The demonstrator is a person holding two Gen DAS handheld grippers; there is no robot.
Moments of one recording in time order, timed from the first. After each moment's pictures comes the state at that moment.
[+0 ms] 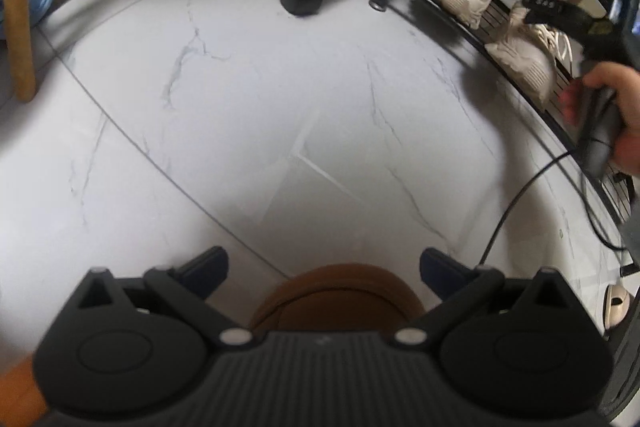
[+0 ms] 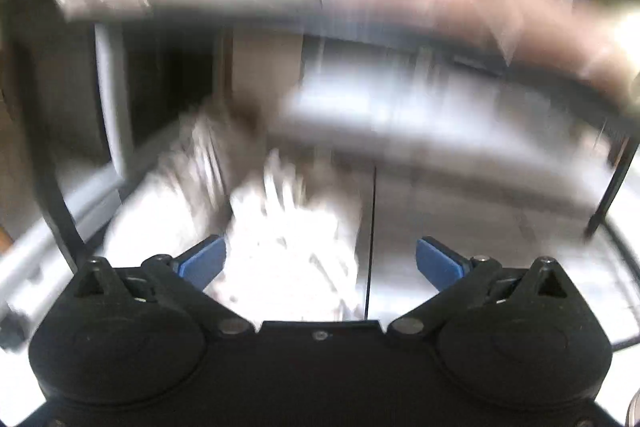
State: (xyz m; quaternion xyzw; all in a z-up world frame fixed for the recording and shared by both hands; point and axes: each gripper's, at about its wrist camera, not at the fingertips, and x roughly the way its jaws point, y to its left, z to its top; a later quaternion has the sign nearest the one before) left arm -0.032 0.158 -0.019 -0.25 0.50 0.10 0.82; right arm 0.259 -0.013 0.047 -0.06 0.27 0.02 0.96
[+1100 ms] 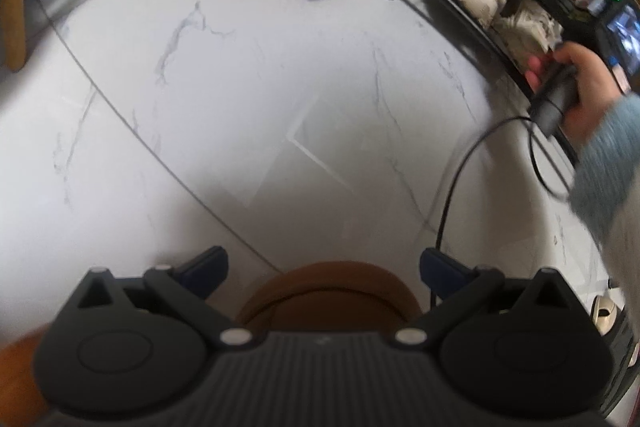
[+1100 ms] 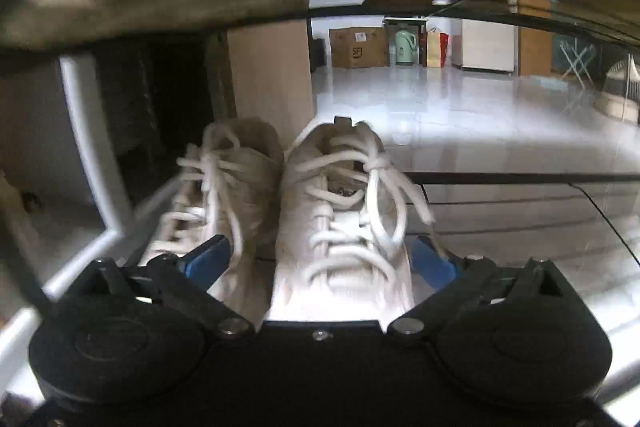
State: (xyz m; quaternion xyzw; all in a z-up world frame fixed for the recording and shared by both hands) left arm -0.025 0.159 -0.030 -0.28 0.51 0.09 0.81; right arm 0.273 -0.020 0.015 0.04 0.19 0.04 0.98
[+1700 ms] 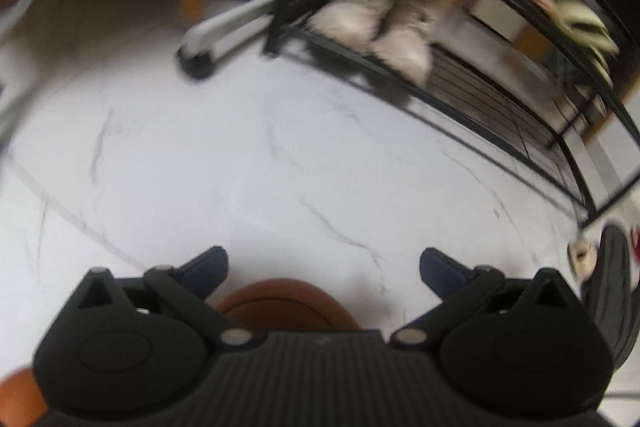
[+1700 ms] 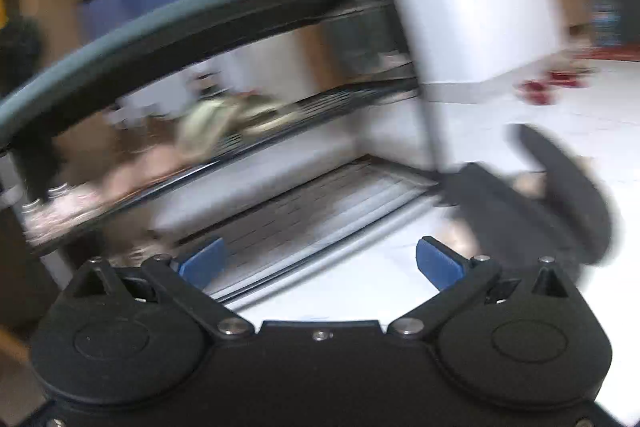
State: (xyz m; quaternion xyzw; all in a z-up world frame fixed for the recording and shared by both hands) left arm -0.049 0.110 0.005 -0.12 0.40 -0.02 0.91; right arm -0.104 -0.176 0.104 0.19 0.11 -0.26 0.94
